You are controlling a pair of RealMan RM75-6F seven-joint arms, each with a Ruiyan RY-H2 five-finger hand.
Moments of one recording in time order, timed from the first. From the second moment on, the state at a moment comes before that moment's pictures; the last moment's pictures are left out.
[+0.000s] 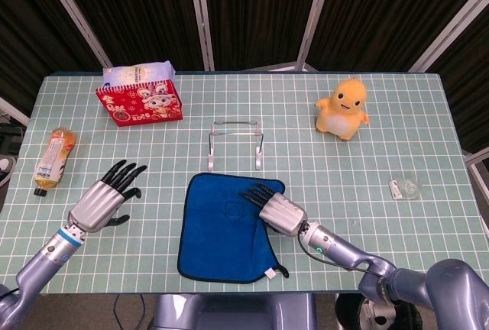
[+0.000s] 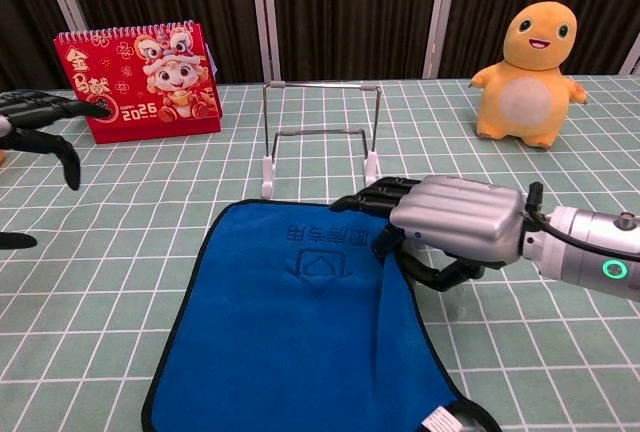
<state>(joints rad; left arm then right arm) -0.44 -1.39 -0.01 -1.21 1.83 1.27 -0.07 0.79 -1.69 -0.08 -1.11 -1.75 1.05 0.04</state>
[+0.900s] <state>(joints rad) -0.61 -1.76 0.07 -0.82 1.85 1.24 -0.30 0.78 -1.68 -0.06 -1.16 -1.72 1.05 0.08</state>
